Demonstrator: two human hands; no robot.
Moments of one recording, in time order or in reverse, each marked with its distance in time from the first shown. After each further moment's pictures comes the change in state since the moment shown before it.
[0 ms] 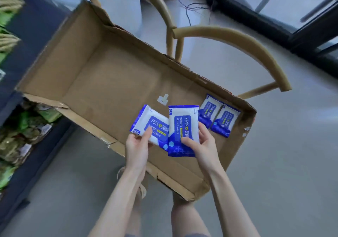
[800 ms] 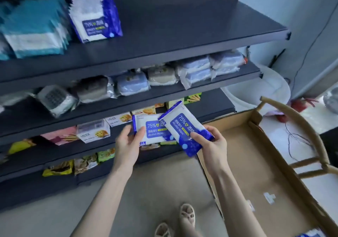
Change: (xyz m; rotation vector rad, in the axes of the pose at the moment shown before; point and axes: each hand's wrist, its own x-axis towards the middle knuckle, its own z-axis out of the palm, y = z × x) left_hand -0.113 0.174 -0.490 -0.276 0.480 0.511; right_hand -0.183 -0.034 0.468 -0.169 -0.478 -0.306
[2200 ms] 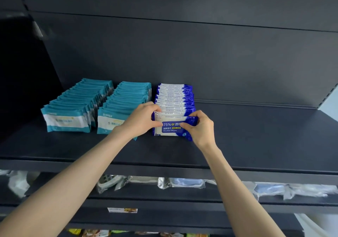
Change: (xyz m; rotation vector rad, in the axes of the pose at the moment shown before) left_hand 0.286 0.236 -0.131 1.032 0.046 0.514; right_hand 0.214 -0.131 0.358 -0.679 -0.386 -0.694
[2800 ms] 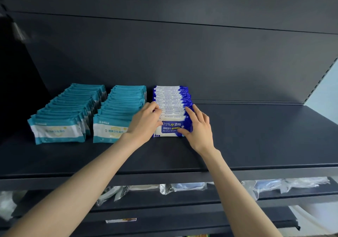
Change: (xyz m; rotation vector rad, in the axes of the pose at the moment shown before) left_hand 0.014 -0.011 0.016 0.315 0.148 0.224; right_hand 0.004 0.009 0.015 -0.497 -0.037 -0.144
